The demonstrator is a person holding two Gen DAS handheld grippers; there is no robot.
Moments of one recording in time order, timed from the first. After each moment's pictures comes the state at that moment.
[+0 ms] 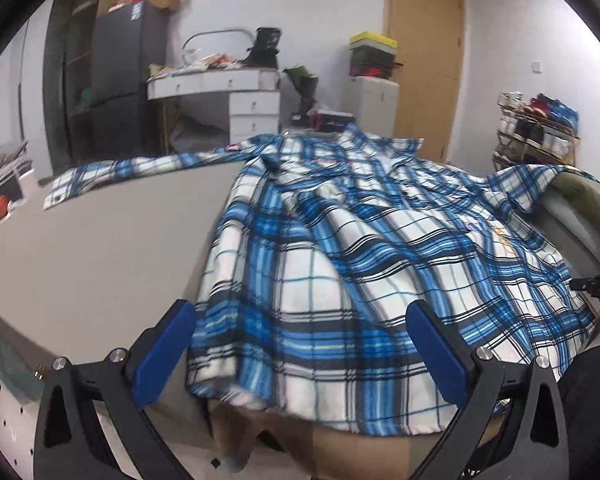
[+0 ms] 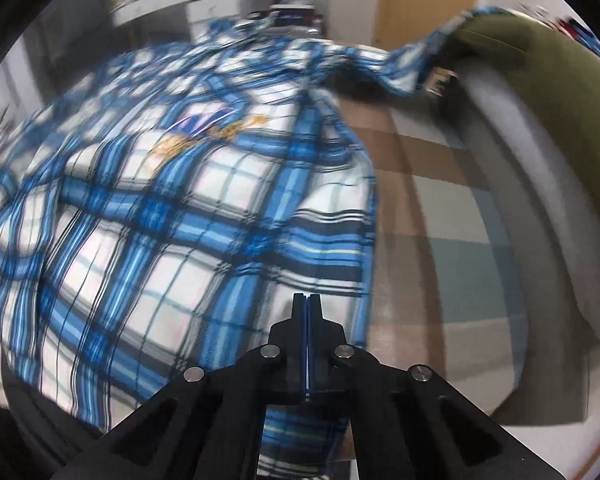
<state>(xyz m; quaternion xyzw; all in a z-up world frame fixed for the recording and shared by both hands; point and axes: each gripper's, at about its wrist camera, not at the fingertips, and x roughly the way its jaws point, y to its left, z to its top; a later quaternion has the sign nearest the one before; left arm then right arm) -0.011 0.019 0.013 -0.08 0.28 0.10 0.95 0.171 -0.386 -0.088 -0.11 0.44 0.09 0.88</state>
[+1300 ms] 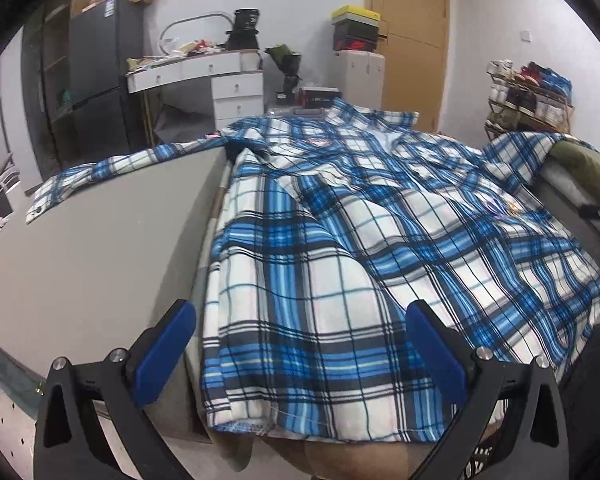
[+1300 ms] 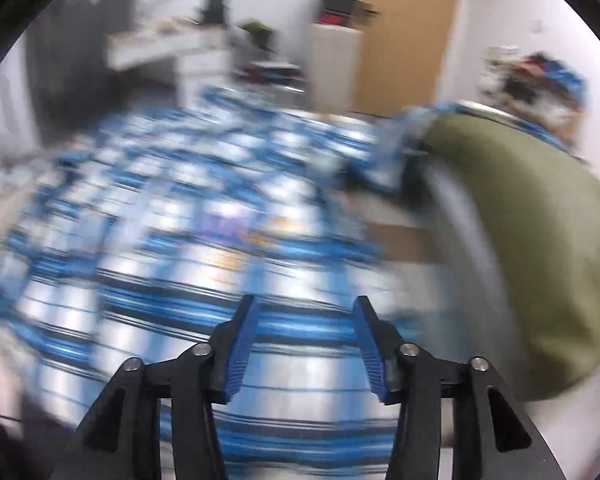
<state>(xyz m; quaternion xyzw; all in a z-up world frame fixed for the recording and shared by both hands) 0.012 0.013 0.007 -0.03 0.33 0.07 0.94 0.143 -0.343 -0.022 -0.05 0.38 0.13 0.92</state>
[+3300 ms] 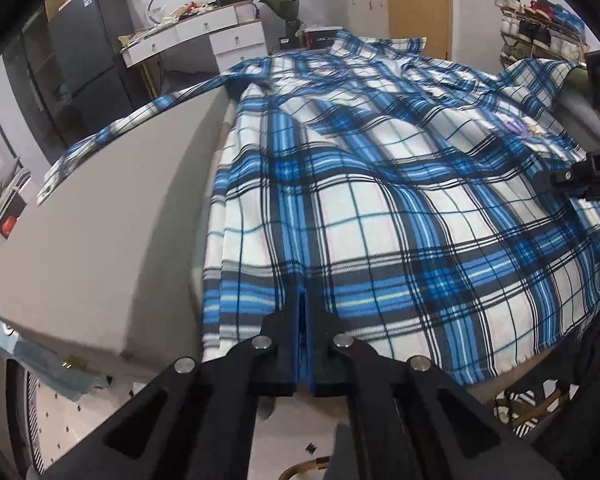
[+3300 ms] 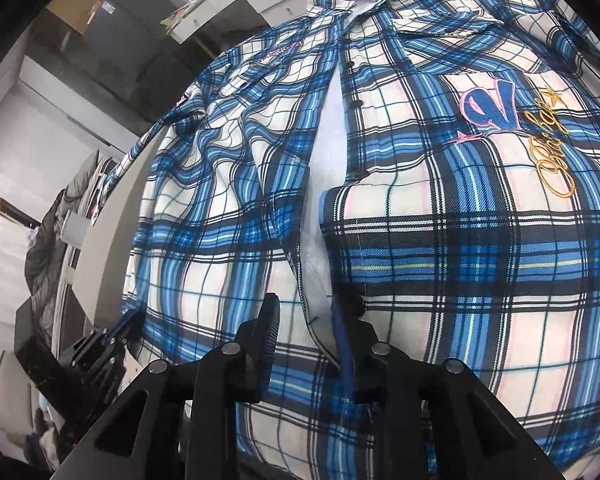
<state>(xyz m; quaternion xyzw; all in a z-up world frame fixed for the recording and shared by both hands) 0.001 0.005 -0.015 0.02 0.44 0.11 0.89 0.166 -0.233 -0.094 0.11 0.53 0.27 0.80</state>
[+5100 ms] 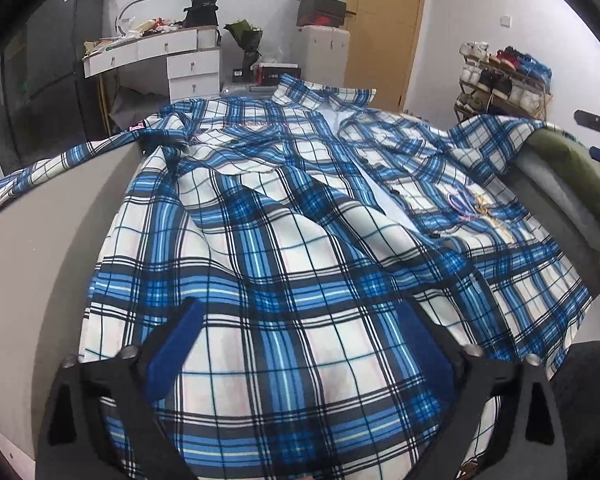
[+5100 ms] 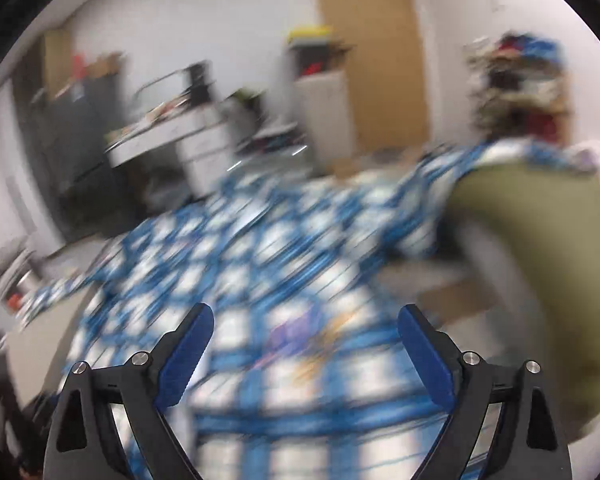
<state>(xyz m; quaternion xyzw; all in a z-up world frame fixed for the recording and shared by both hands) 0.070 -0.024 0.010 -0.05 0.36 0.01 0.93 0.168 -0.395 0.064 0.08 0.27 0.01 0.96</state>
